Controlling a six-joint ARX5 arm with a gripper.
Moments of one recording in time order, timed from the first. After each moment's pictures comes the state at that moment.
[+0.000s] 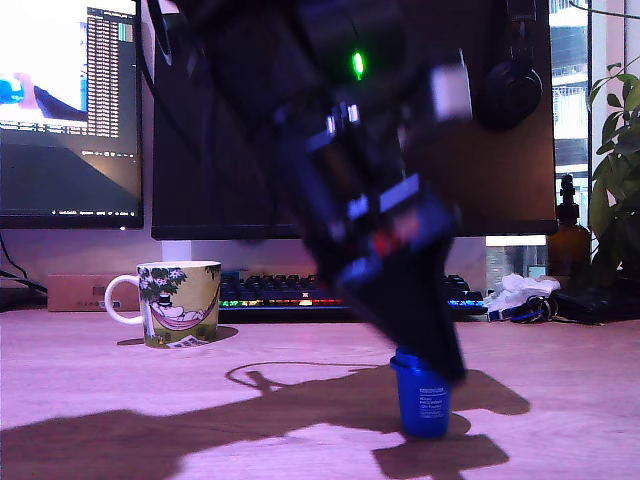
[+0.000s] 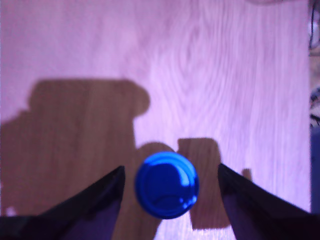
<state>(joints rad) -0.96 1.83 1.18 -0.46 0.27 0.39</state>
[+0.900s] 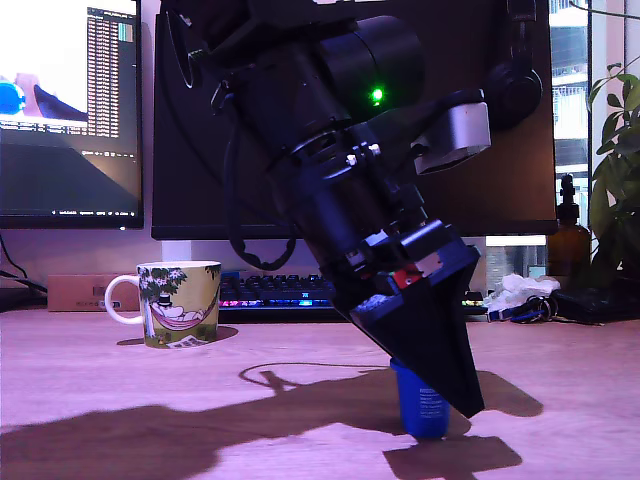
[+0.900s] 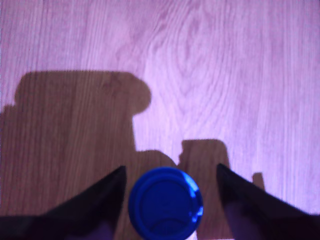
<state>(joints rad) -0.97 1.87 1.20 -0.43 0.27 0.40</state>
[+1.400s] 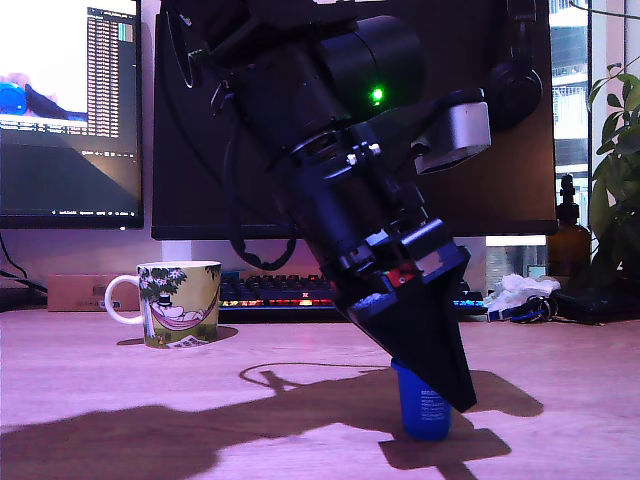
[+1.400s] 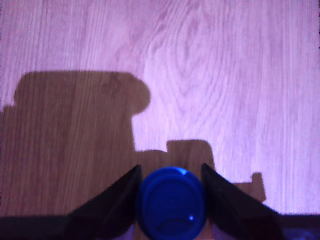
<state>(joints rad) -0.97 1.87 1.20 -0.43 0.27 0.40</state>
